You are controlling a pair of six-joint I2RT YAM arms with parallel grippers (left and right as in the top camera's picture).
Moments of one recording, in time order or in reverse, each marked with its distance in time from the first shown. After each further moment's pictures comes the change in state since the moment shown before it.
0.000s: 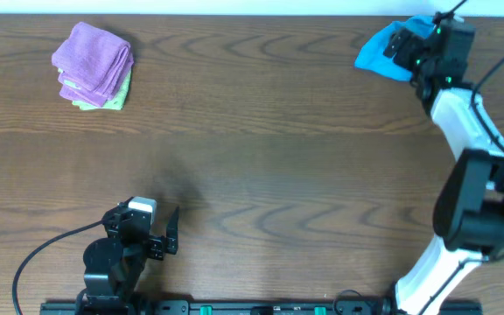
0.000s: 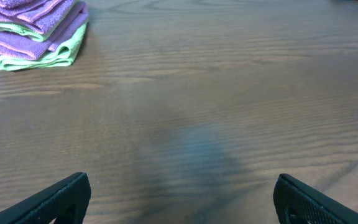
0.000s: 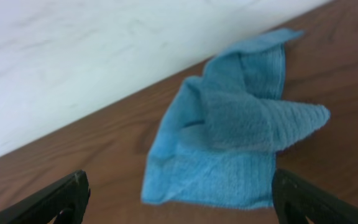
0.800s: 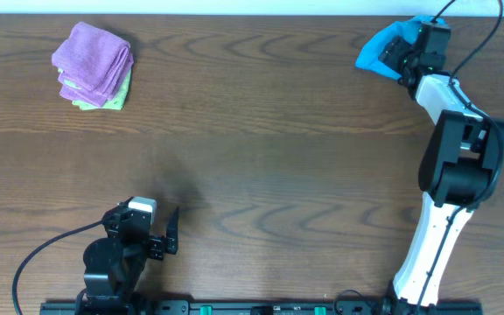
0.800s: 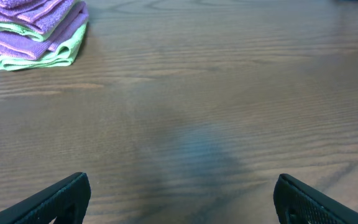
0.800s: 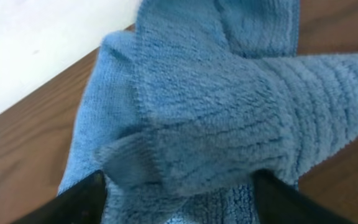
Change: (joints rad) left arm 0.000 0.000 0.000 0.000 0.000 0.000; right arm -0.006 0.346 0.223 -0.003 0.051 0.078
